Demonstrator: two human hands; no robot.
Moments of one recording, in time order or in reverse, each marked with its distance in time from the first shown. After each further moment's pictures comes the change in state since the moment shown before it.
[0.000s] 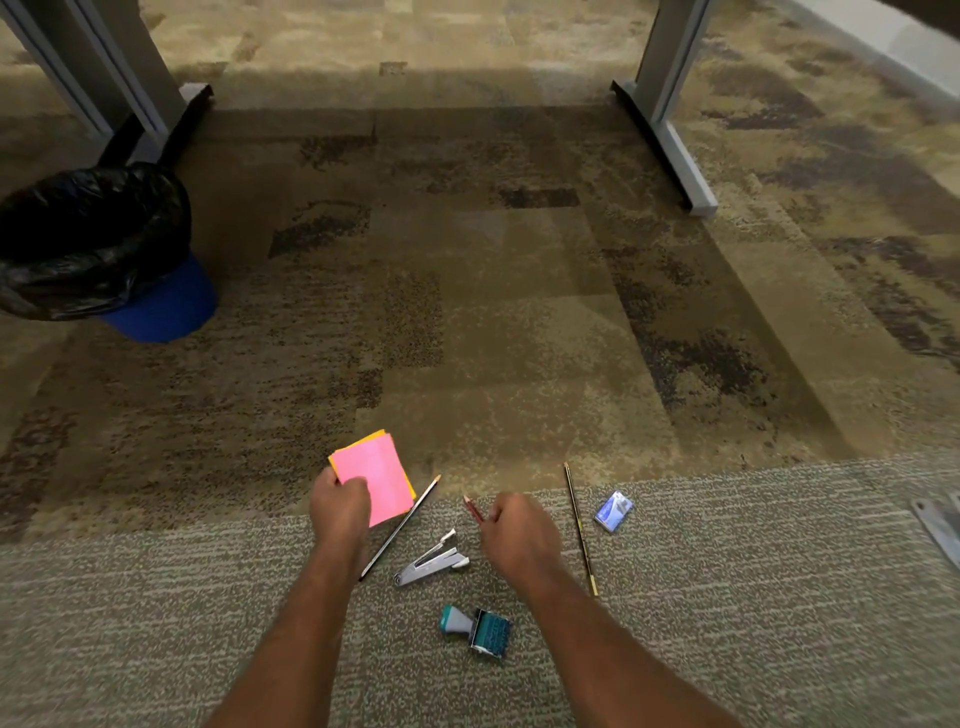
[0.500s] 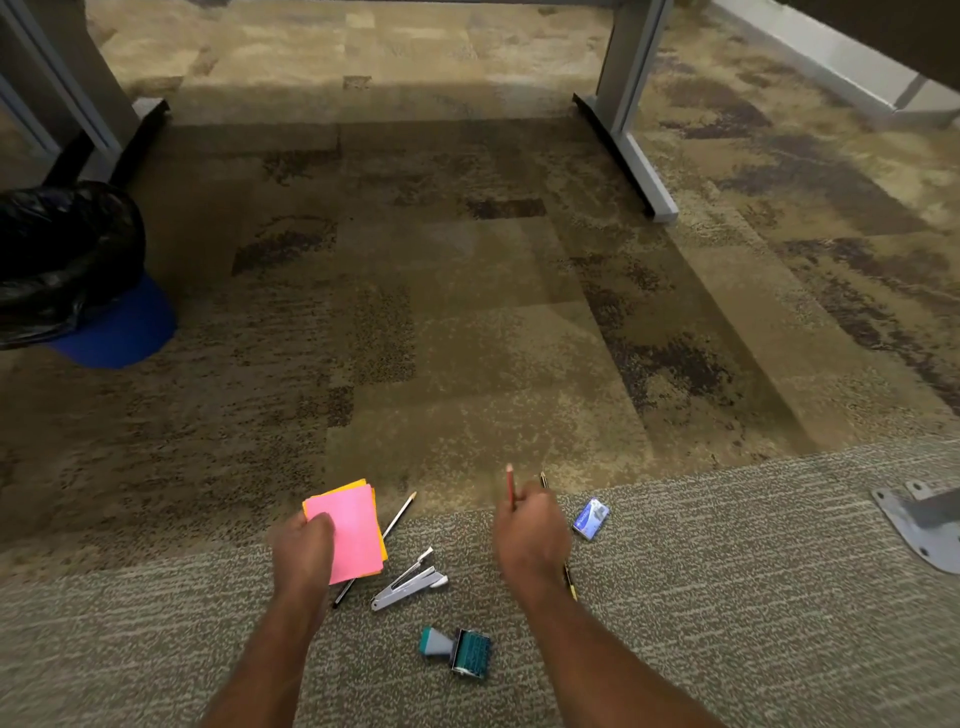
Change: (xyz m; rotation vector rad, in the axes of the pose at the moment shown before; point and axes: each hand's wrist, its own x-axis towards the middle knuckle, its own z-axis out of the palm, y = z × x) left_hand 0.007 -0.023 -0.014 0.095 -0.036 -0.045; right_hand 0.008 0.011 -0.016 0.295 0.345 0.204
